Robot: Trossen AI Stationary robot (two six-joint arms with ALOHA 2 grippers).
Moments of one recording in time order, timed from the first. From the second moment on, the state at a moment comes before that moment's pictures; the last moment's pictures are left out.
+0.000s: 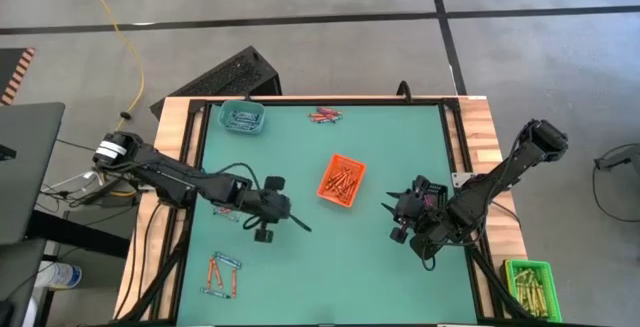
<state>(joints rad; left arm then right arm) -0.22 1.44 0.78 -0.22 -0.14 0.01 0.67 1.27 0.78 -0.65 0.97 0.81</state>
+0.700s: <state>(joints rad) -0.01 1.48 0.78 0.52 -0.09 -0.07 0.67 1.27 0.78 -0.65 0.97 0.81</state>
